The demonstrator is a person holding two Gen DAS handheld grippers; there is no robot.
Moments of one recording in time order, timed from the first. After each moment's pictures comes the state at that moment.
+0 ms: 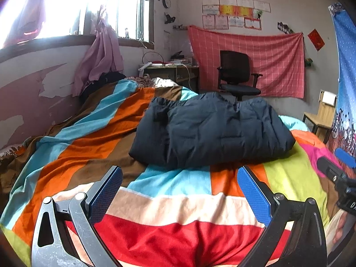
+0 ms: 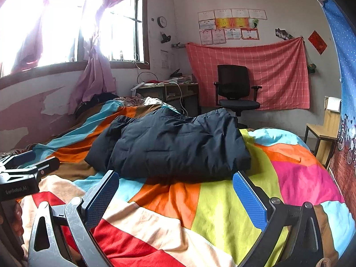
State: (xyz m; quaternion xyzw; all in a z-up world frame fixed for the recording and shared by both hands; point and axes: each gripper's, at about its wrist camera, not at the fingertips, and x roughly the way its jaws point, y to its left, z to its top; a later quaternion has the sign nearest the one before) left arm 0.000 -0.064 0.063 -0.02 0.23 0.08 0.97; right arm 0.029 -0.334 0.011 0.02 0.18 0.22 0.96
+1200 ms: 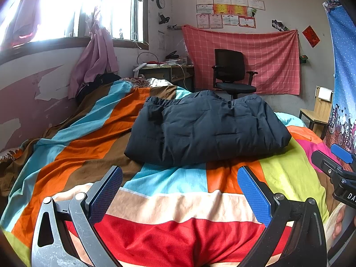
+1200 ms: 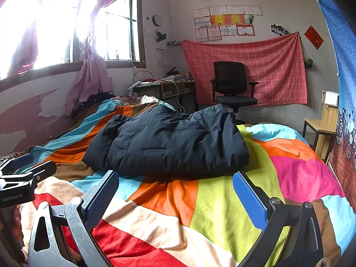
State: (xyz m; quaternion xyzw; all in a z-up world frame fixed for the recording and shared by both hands) left arm -0.001 -0.069 0.060 -0.01 0.23 0.07 0.97; right arm 0.032 -0.337 0.007 0.03 0.19 0.21 0.96
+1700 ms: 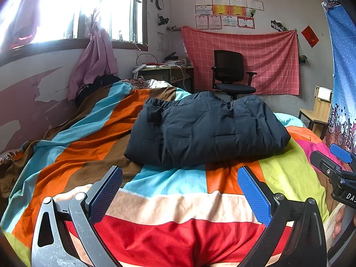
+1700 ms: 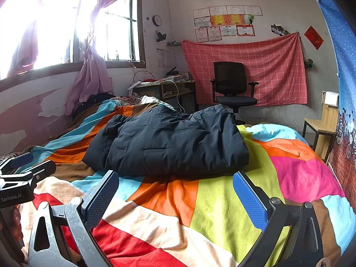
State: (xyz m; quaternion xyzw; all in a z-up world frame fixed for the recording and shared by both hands) left arm -0.001 -0.068 0.062 -0.01 0.23 0.07 0.97; right arm 0.032 -0.337 0.007 0.03 0.19 0.21 0.96
